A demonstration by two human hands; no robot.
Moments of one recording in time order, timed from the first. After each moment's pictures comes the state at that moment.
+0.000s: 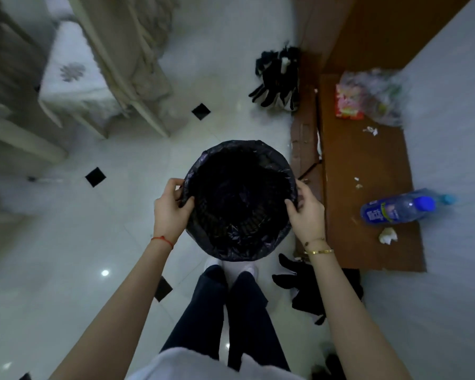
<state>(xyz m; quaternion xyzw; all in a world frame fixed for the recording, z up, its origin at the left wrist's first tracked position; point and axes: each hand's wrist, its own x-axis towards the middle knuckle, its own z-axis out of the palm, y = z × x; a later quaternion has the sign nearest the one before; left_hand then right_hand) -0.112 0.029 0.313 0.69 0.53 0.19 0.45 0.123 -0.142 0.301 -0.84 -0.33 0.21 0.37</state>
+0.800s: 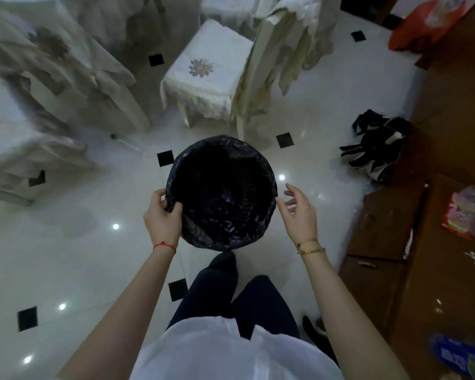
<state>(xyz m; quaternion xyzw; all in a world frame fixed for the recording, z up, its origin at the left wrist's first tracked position) -0.293 0.202 0.317 0.43 0.75 0.36 0.34 -0.015 0.165 0.286 -0.75 -0.49 0.30 0.32</state>
